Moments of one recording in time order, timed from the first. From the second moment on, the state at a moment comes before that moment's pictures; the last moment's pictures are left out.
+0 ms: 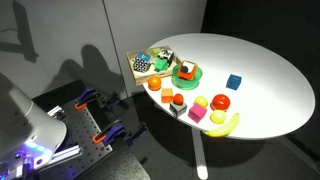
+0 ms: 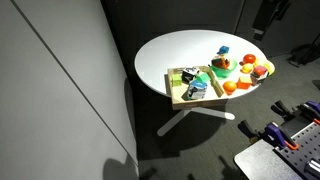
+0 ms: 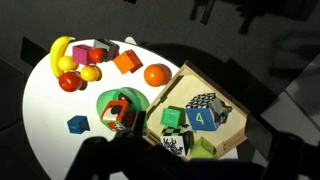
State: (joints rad) arm 0.11 -0.61 0.38 -2.50 -0.09 1.94 0.23
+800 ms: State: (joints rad) arm 0.14 -0.58 0.35 -2.49 -0.09 1.94 0.23
